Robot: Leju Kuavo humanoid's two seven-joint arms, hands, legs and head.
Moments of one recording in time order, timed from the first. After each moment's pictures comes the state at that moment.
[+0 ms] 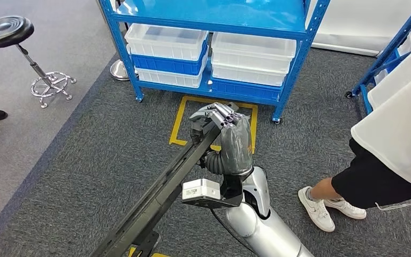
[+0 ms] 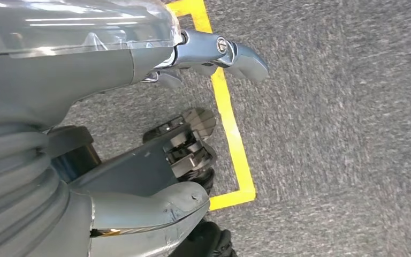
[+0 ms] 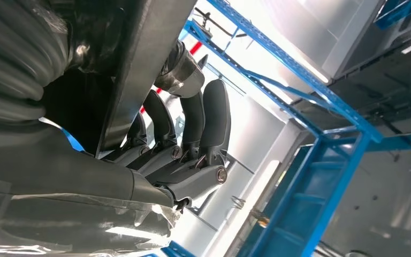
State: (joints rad) left arm -0.18 -0.25 0.49 -0.21 -0.84 0.02 -0.38; right arm -0.47 0.12 0.69 -1.53 0.63 -0.55 -0.25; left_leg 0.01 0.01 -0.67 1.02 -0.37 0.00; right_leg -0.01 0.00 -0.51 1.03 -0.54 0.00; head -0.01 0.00
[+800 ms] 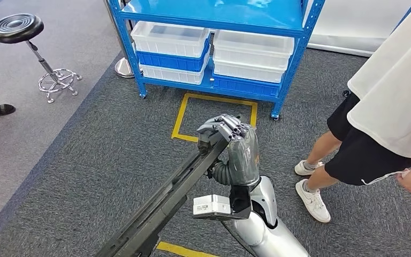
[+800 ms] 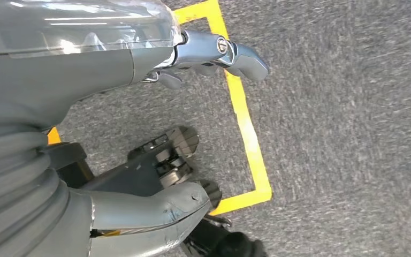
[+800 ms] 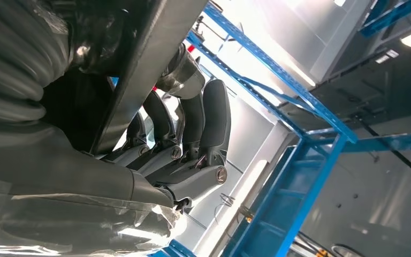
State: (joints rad) left arm -0.17 -0.25 0.48 -0.21 -0.87 0.06 -0.42; right arm -0.40 0.07 0.67 -1.58 0.64 -0.54 -0.32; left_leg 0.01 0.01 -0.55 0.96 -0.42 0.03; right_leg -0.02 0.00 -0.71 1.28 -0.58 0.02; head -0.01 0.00
